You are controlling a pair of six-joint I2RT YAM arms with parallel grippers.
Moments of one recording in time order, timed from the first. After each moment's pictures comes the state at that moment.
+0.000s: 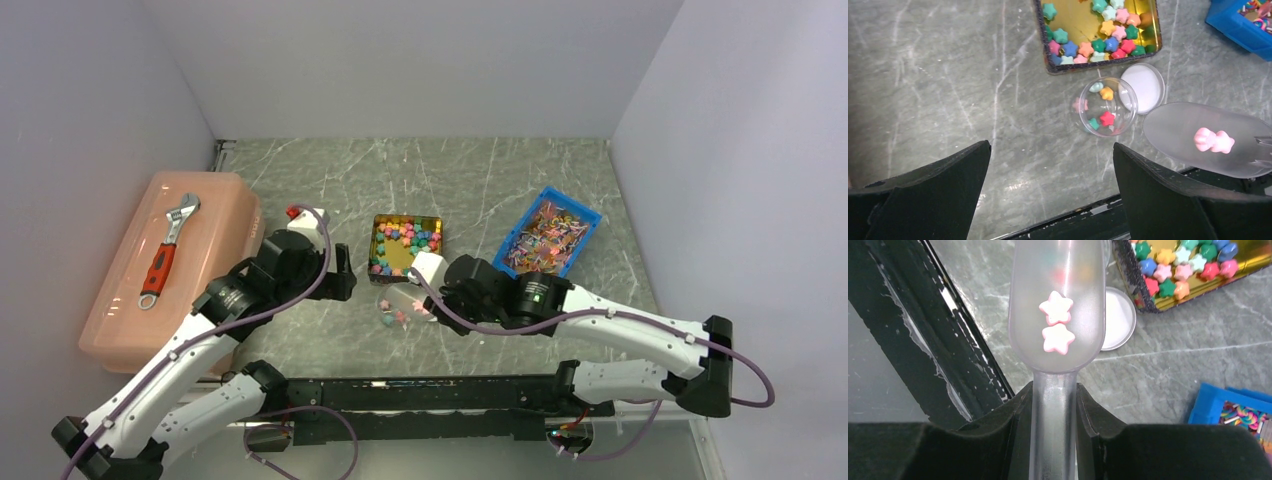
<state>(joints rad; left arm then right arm) -0.64 0.81 0.90 -0.77 -0.13 -0.44 1.16 1.09 1.01 -0.71 0.09 0.00</state>
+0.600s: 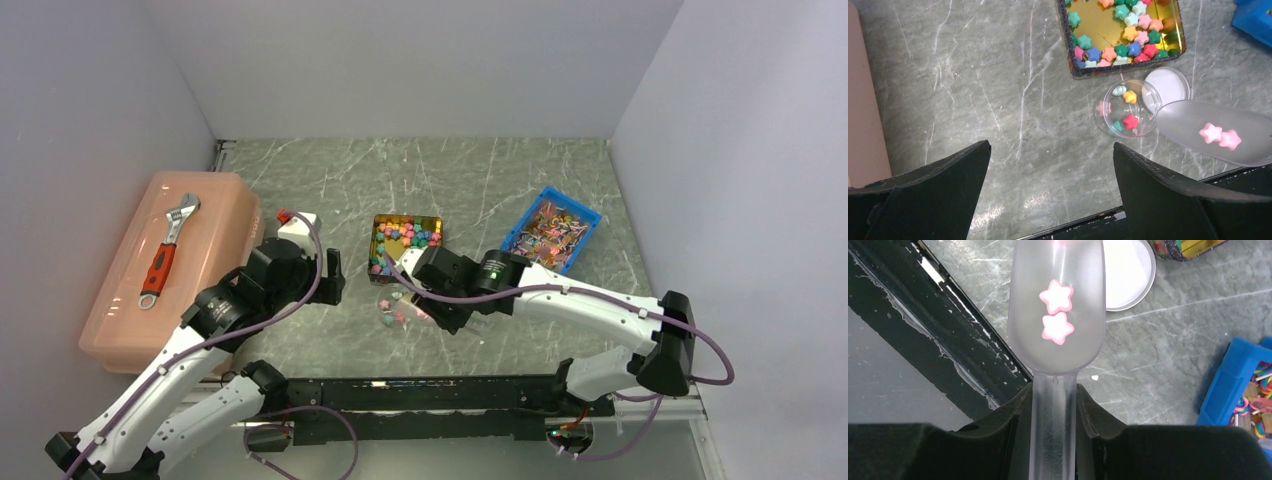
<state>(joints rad) -0.64 0.73 0.89 -0.81 -0.23 -0.36 1.14 1.35 1.21 -0.97 0.08 0.14</state>
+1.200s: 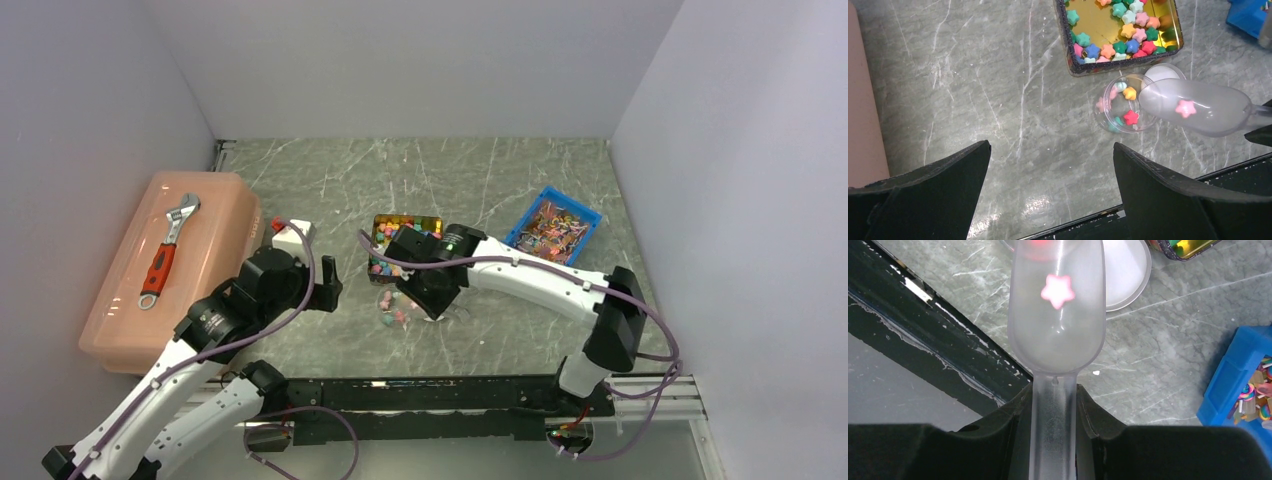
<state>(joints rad) -0.64 0.65 0.84 -0.81 -0.23 -0.35 1.08 1.61 1.46 -1.13 0.07 0.20</state>
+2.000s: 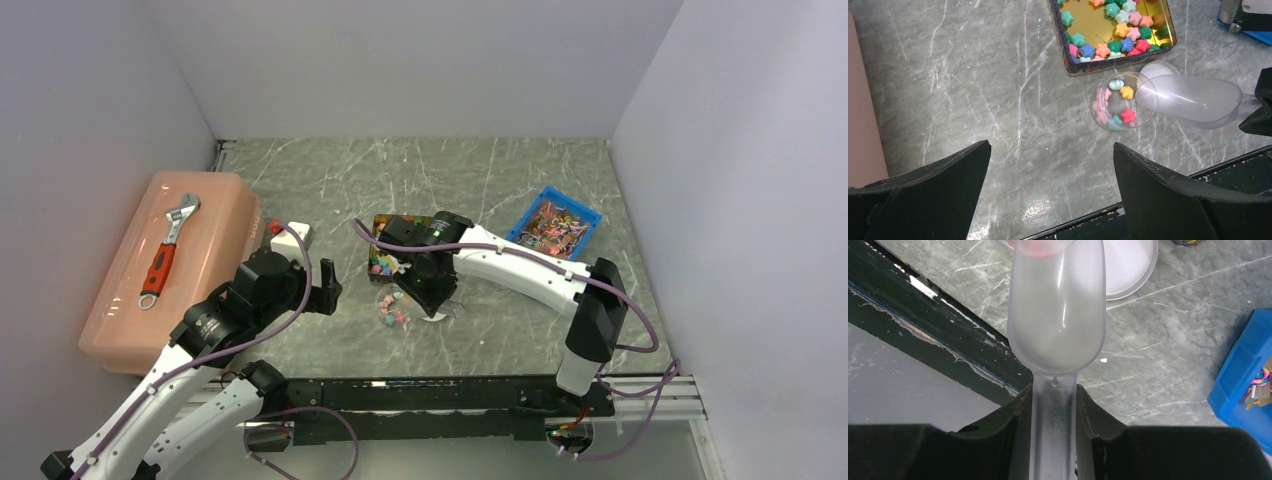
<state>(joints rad) -0.64 0.62 0.83 -0.80 -0.20 -0.33 1.05 1.73 1.60 -1.27 0.02 0.25</state>
